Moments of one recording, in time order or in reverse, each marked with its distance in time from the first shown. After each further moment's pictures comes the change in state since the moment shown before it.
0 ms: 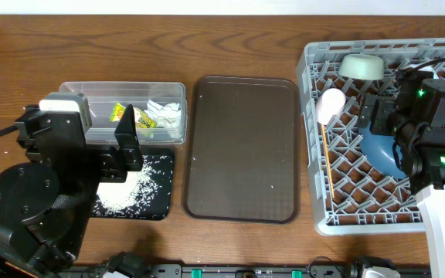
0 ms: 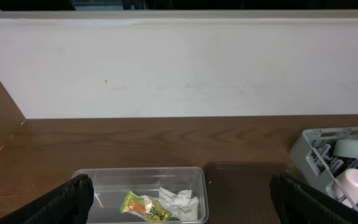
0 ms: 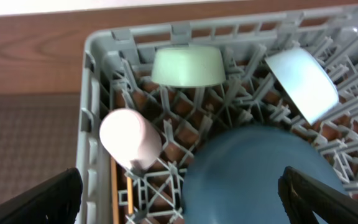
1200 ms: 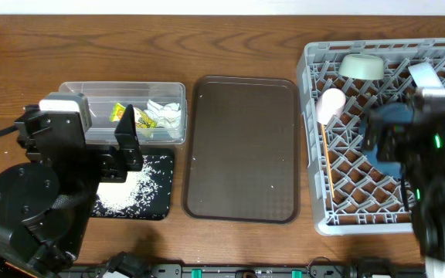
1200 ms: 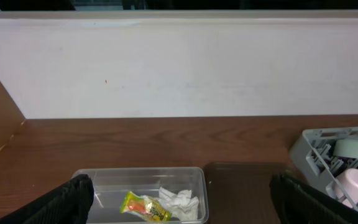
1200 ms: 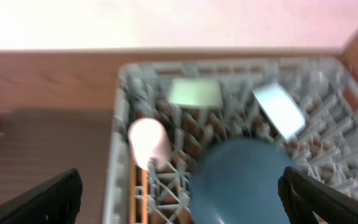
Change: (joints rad) left arm 0.000 0.000 0.000 0.000 0.000 0.000; right arm 0.091 -0.360 0.000 -0.114 0.024 -0.016
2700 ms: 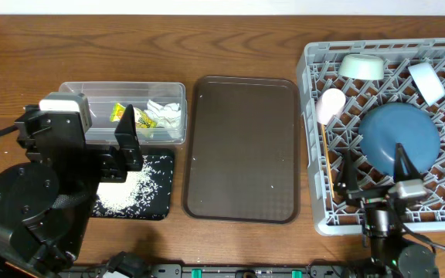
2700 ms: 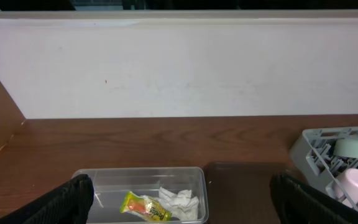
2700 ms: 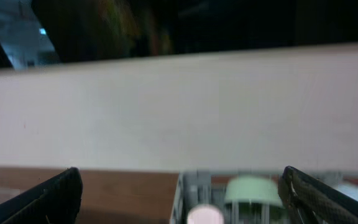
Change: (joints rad) left arm 0.000 0.000 0.000 0.000 0.000 0.000; right arm 0.131 -0.784 -0.943 0.879 -0.031 0.087
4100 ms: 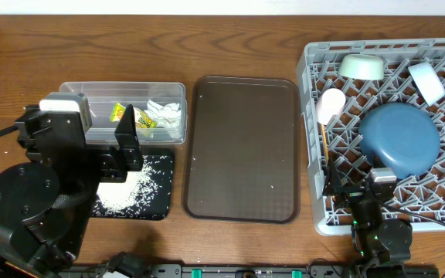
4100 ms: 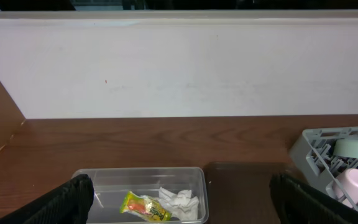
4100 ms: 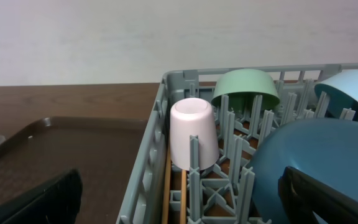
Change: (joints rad) left arm 0.000 0.000 0.000 0.000 0.000 0.000; right arm -0.025 -0.001 -0.105 -0.235 0.008 0.000
